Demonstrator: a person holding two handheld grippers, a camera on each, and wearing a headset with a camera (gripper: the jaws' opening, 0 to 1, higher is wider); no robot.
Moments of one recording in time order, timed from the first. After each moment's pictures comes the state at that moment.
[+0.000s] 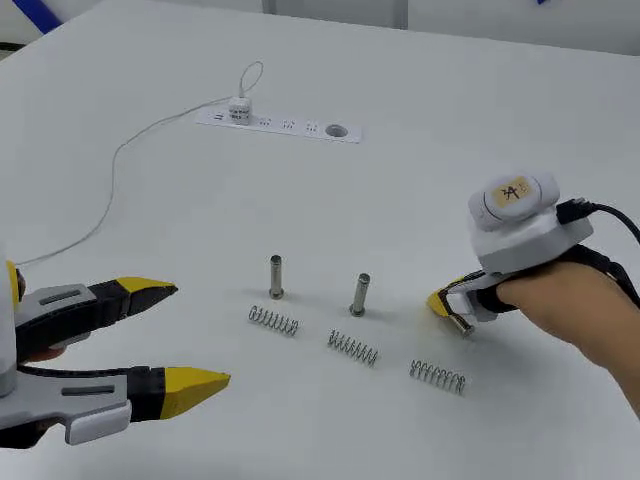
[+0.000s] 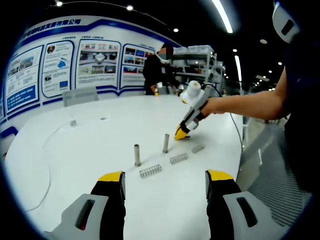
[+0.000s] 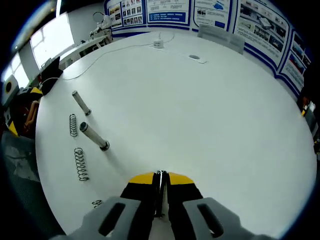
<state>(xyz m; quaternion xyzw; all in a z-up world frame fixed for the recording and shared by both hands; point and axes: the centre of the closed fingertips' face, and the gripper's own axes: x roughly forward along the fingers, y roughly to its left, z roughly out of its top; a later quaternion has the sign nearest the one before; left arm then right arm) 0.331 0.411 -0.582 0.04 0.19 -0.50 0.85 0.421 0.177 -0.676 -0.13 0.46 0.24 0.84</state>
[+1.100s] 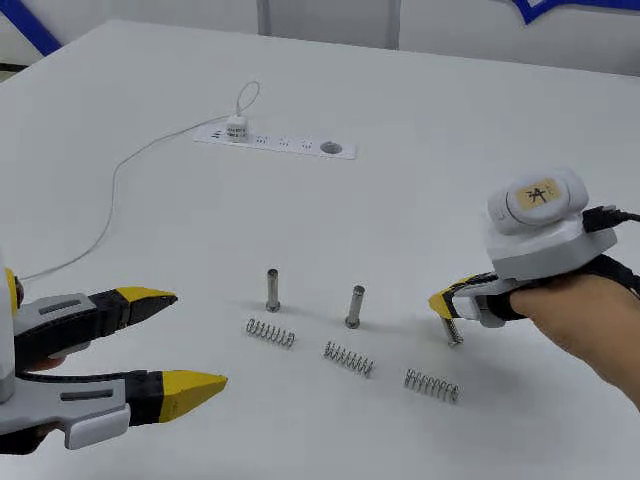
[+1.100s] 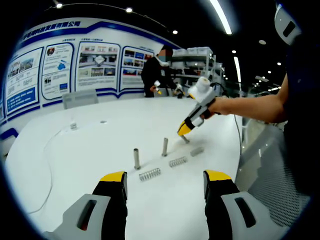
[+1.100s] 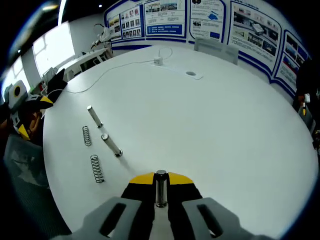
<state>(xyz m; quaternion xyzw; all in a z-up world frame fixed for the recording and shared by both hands) 0.329 0.409 -0.572 0.04 0.18 -0.50 0.85 0.409 0.178 -0.641 -0.10 0.41 0.23 0.88</state>
